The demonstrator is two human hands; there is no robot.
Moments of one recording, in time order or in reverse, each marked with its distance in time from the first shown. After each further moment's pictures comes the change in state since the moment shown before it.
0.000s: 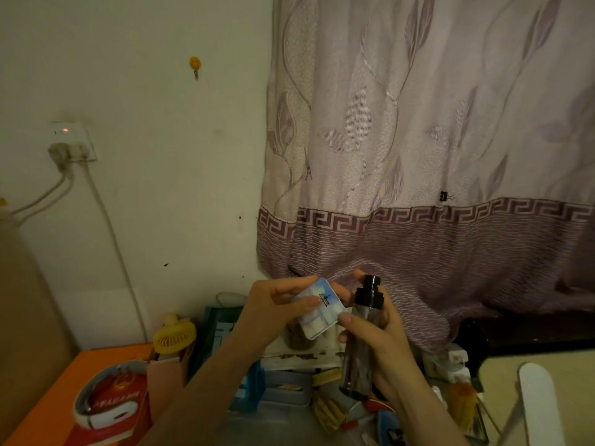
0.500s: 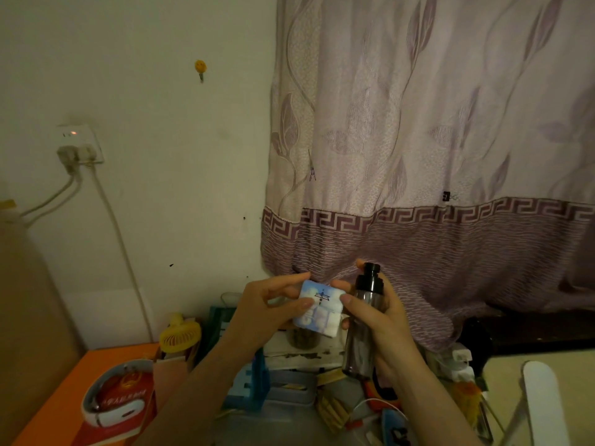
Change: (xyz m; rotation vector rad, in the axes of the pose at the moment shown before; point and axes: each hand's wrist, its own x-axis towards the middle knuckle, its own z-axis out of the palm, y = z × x) left_hand -0.017 0.011 -0.013 0.018 0.074 0.011; right_hand 0.008 -0.011 0.014 -0.009 0.074 -0.014
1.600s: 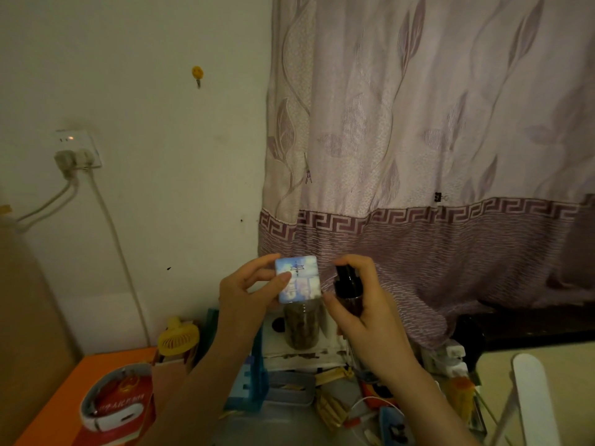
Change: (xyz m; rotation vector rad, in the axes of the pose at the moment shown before) left_hand -0.008 0.019 -0.002 -0.083 0.342 0.083; right_hand -0.027 -0.034 0.030 -0.843 -0.138 -0.492
